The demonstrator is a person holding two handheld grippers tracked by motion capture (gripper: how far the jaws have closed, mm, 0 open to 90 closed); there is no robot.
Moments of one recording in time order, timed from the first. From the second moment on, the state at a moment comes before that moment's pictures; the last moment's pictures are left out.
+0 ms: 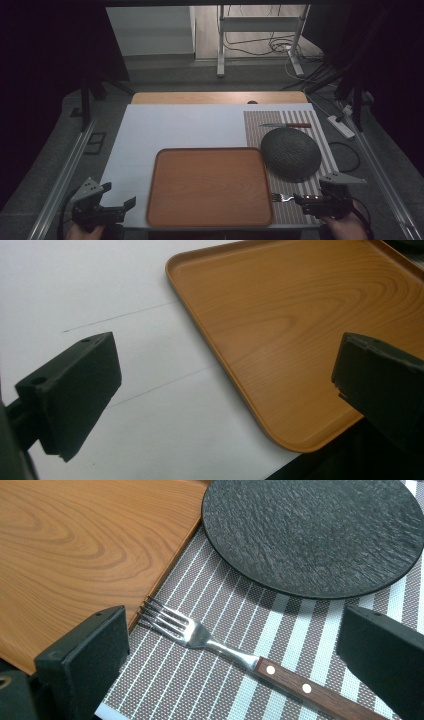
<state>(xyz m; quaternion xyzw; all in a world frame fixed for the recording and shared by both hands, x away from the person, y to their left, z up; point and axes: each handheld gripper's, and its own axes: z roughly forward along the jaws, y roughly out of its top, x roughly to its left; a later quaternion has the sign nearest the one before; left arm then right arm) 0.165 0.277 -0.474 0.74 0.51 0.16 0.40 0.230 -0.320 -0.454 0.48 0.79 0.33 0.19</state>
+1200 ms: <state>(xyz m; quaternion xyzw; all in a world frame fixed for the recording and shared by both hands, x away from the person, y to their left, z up) 0.165 0.279 -0.474 0.74 0.52 0.15 0.40 0.275 -0.310 -0.453 0.43 0.81 0.35 0.17</state>
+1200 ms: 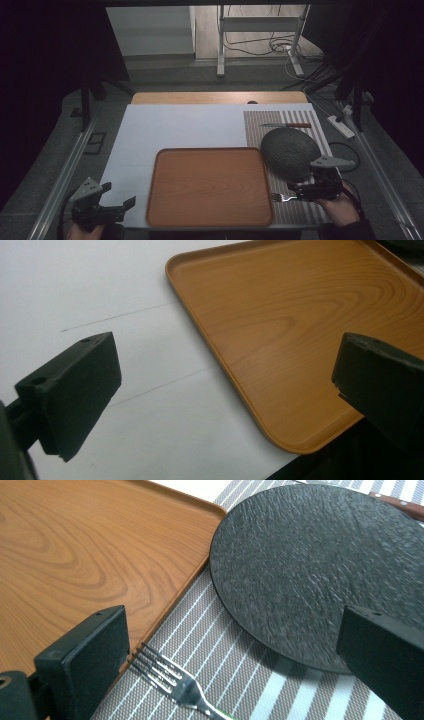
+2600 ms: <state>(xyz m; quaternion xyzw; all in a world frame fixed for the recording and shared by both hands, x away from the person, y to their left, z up) 0.168 0.278 -0.475 0.74 0.52 0.15 0.40 0.392 -0.297 -0.466 0.46 0.81 0.31 0.18</state>
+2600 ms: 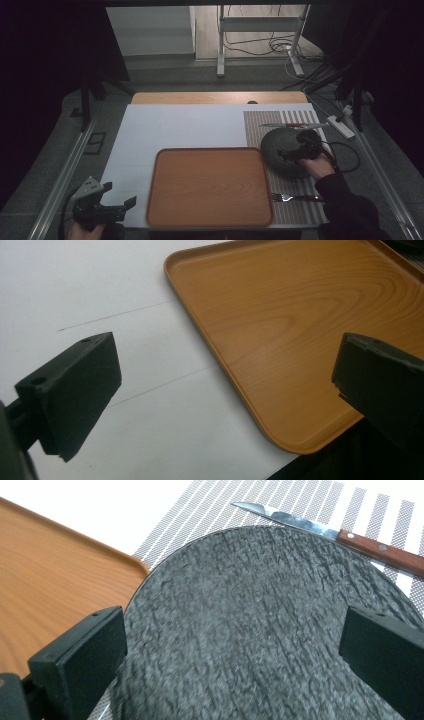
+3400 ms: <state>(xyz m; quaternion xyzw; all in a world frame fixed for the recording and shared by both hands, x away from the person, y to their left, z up) 0.169 0.278 -0.475 0.74 0.52 0.15 0.40 0.453 -0.301 -0.478 0.50 0.80 0.29 0.18</state>
